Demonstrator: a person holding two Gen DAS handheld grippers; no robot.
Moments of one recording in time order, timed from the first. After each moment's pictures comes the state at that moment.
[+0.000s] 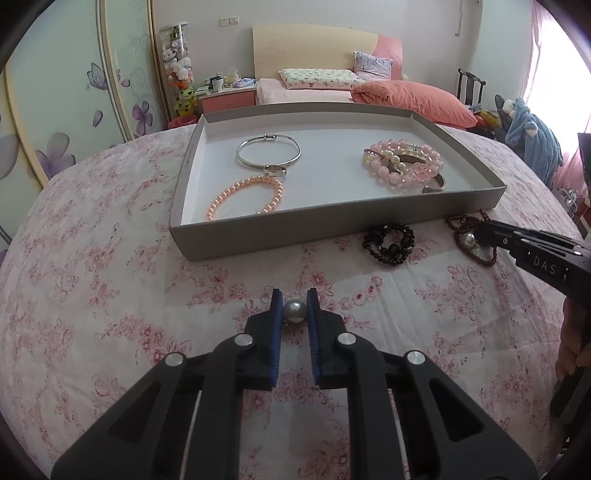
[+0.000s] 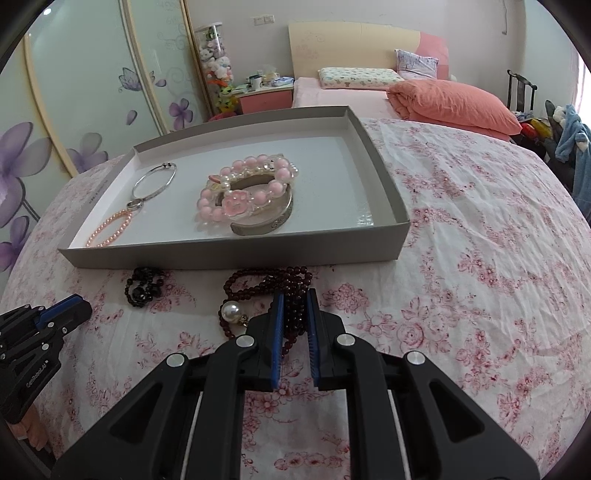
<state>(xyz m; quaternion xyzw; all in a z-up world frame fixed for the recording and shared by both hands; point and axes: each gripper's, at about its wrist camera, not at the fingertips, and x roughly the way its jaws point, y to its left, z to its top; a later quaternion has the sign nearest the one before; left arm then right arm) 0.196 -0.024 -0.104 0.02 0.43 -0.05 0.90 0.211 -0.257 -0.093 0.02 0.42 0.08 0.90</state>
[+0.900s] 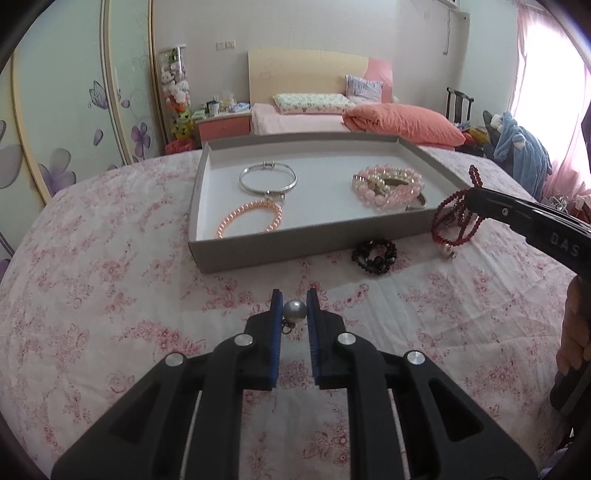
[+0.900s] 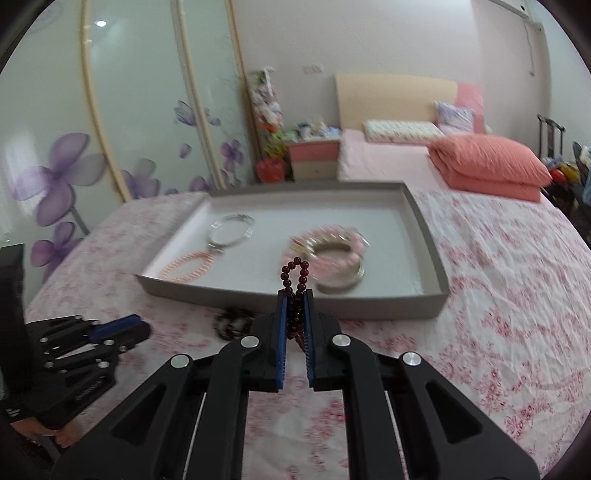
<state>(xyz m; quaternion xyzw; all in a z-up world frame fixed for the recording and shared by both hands) 0.169 -0.018 -0.085 0.02 0.38 -0.07 0.92 0.176 -0.230 -0.044 0.03 0.31 0.18 0.93</state>
